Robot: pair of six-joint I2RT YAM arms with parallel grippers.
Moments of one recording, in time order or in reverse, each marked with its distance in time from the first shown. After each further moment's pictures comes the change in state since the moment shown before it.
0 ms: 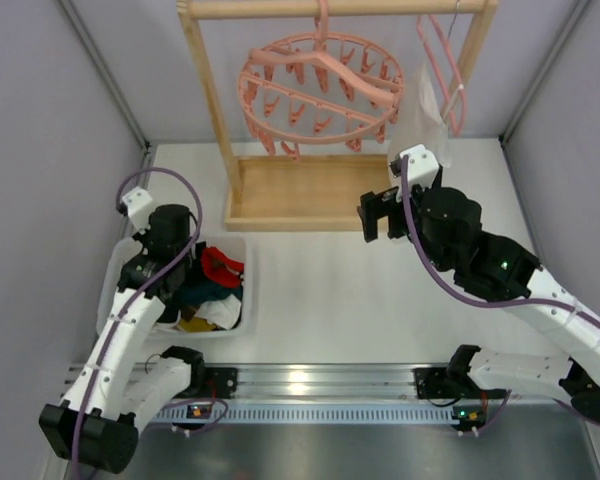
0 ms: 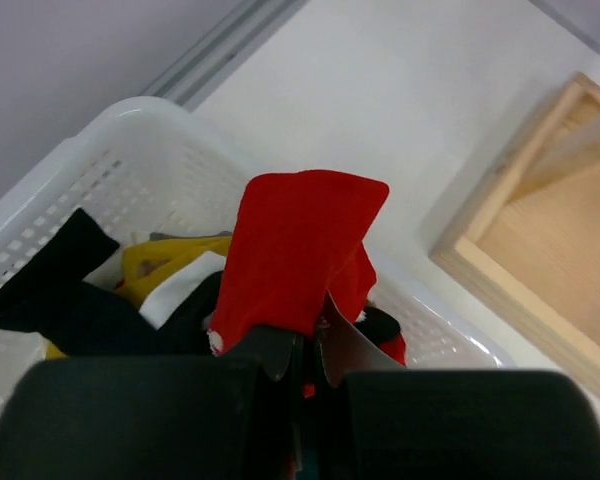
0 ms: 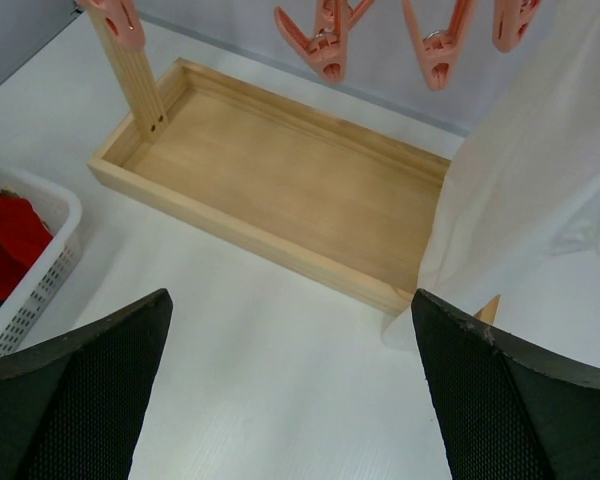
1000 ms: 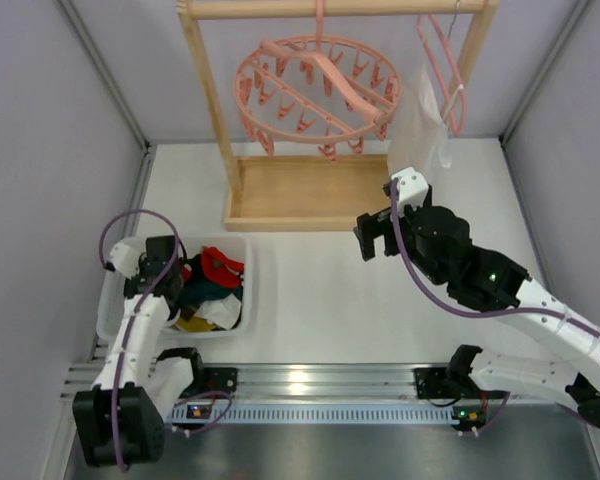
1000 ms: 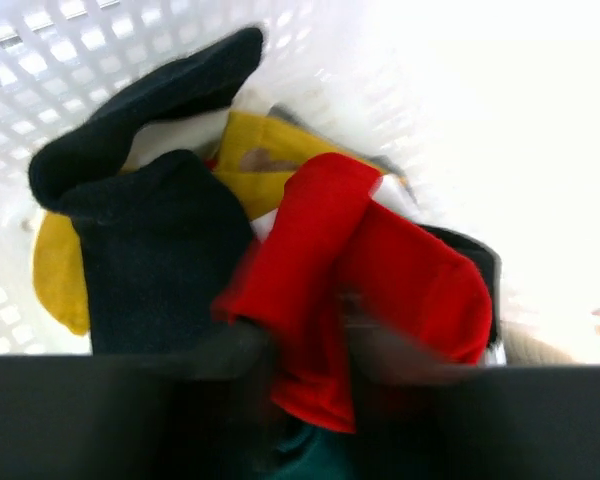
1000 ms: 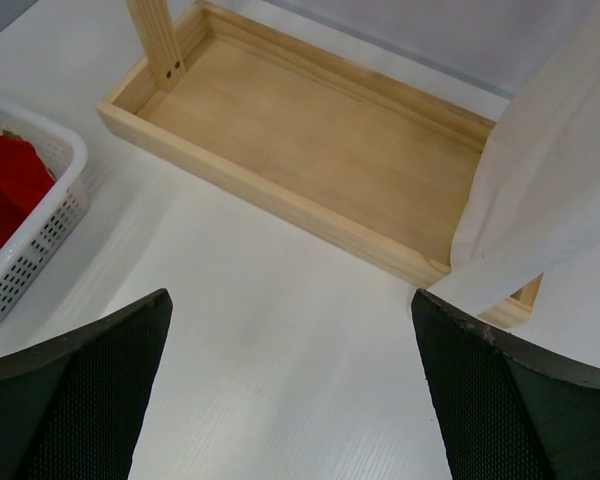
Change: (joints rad) left arm 0.388 0.059 -0.321 0.039 0.147 -0.394; right arm 0.000 -0.064 -0.195 0.066 -0.066 0.026
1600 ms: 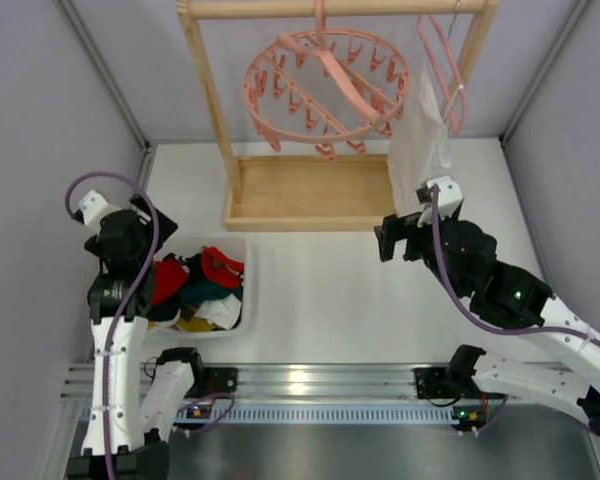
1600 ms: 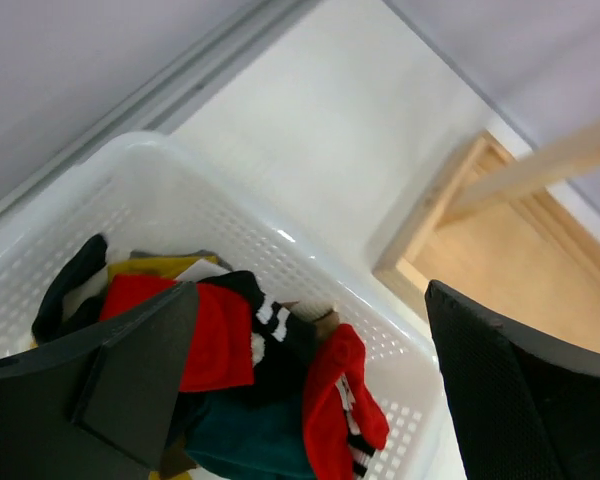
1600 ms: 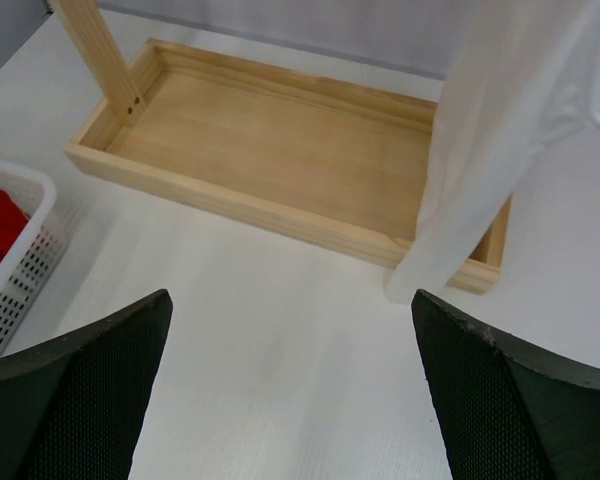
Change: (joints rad) left arm 0.001 -0.212 0.372 -0.084 0.187 0.375; right arm 0.000 -0.120 -0.051 -0.011 0.097 0.072
